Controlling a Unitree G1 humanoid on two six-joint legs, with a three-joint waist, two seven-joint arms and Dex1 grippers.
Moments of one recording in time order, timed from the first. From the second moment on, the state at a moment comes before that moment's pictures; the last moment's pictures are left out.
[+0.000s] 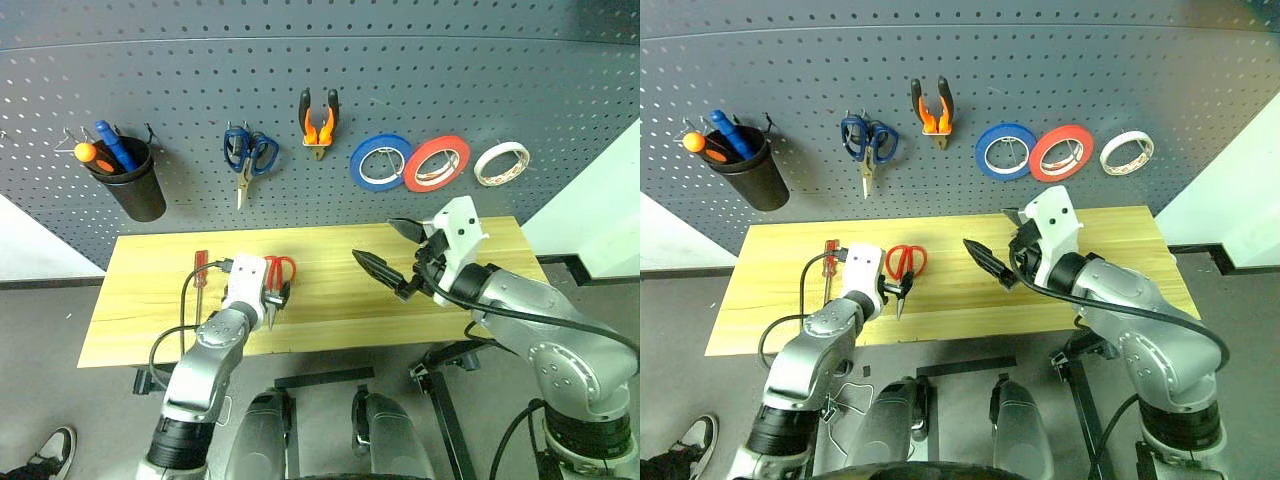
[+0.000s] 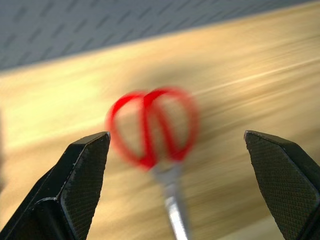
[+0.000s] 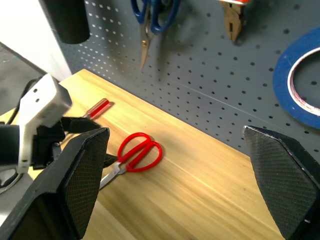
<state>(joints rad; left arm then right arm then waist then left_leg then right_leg) -0.15 0.09 -0.08 -0.27 -0.05 0.85 0.02 -0.28 -0.47 -0.04 -0.74 0.63 0.98 0.31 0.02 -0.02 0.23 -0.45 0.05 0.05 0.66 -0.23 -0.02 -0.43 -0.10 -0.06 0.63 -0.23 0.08</state>
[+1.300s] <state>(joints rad) -0.23 0.09 -0.02 -0.09 -0.08 0.92 -0.09 -0.23 -0.44 -0.03 -0.80 0.69 1.06 0.17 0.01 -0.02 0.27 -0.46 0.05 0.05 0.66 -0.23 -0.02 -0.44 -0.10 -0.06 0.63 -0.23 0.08</state>
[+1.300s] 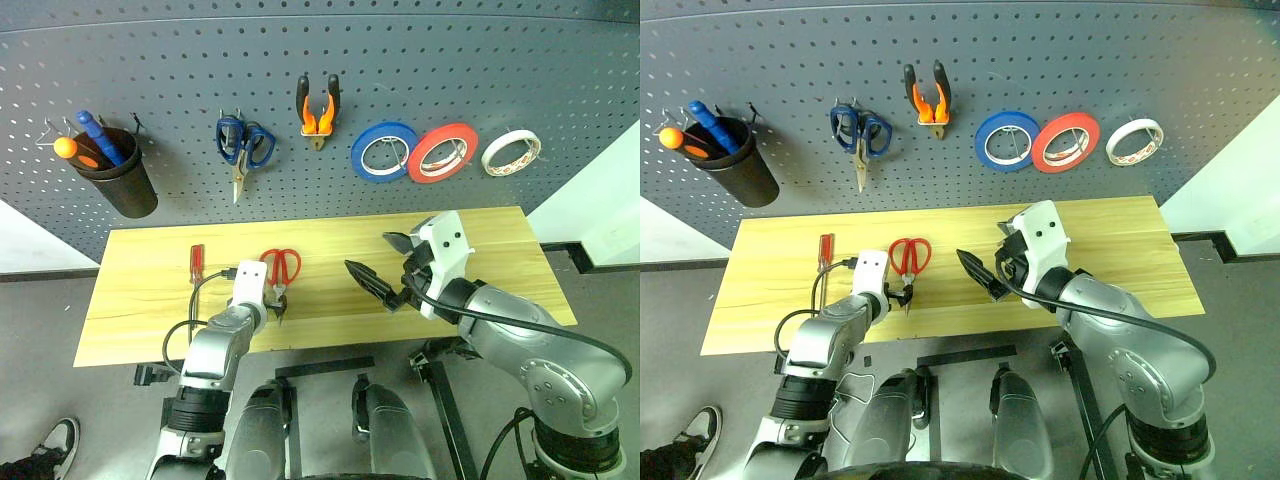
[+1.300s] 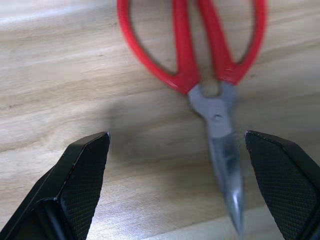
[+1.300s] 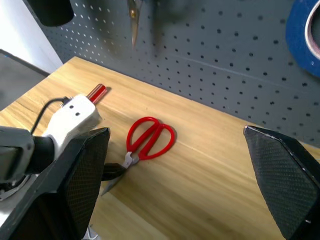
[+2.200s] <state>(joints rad) -0.36 -0.02 -0.11 0.16 0.02 0.80 0.01 -0.22 -0.44 -0.01 -0.80 0.67 1.06 0.16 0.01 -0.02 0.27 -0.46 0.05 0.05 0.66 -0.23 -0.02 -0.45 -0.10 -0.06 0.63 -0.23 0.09</state>
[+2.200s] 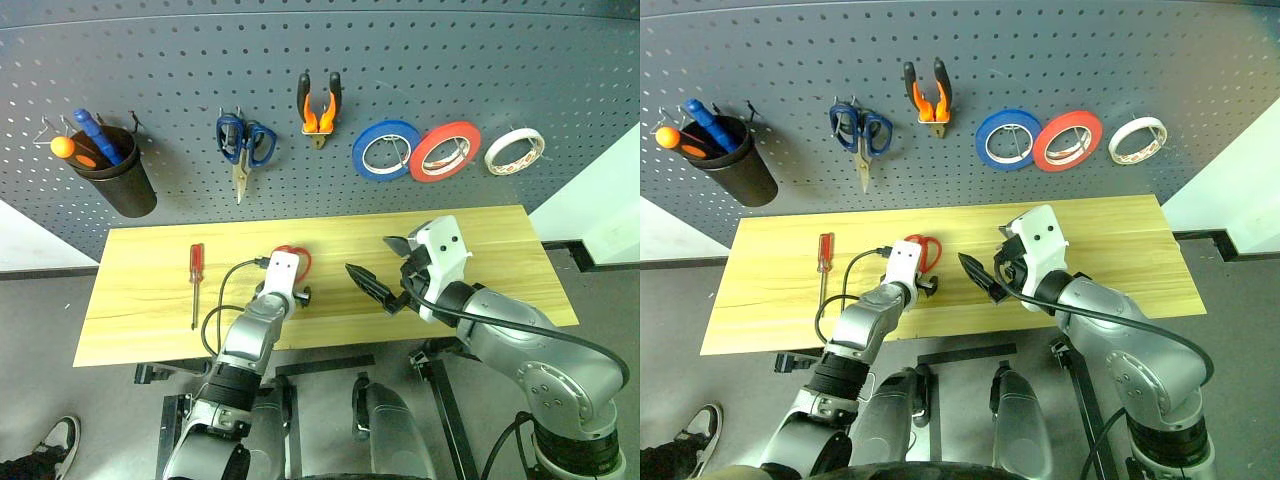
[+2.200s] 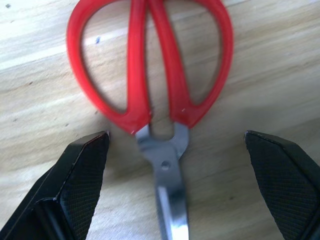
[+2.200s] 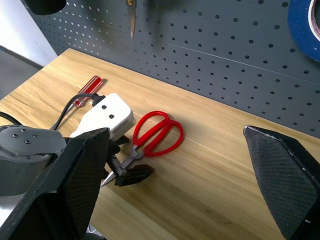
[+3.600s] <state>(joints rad) -0.24 0.13 -0.29 0.00 0.21 0.45 -0.02 -0.27 -0.46 0.01 -0.71 0.53 0.95 0.23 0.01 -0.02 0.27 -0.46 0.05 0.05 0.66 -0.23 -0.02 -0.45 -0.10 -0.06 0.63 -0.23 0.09</state>
